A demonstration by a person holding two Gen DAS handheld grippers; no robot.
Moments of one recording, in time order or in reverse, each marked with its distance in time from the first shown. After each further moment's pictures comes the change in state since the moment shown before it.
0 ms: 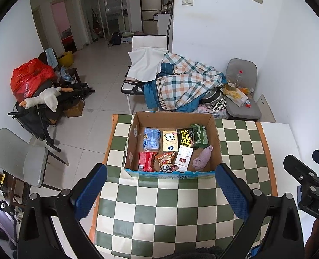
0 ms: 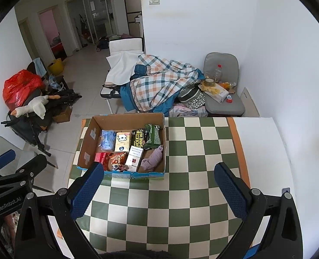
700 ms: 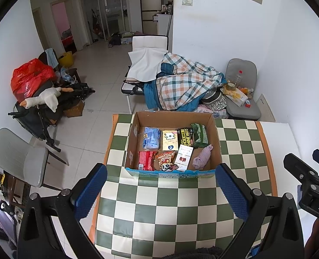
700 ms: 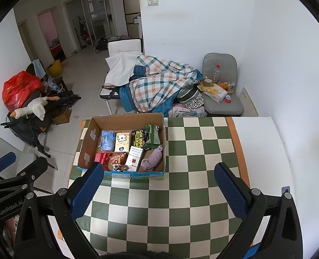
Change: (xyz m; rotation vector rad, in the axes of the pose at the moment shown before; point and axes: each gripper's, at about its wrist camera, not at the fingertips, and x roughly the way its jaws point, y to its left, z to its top) left arm -0.005 -0.001 -0.003 0.001 -0.006 0.003; right arm 0.000 -0.002 -0.003 0.001 -0.002 0.001
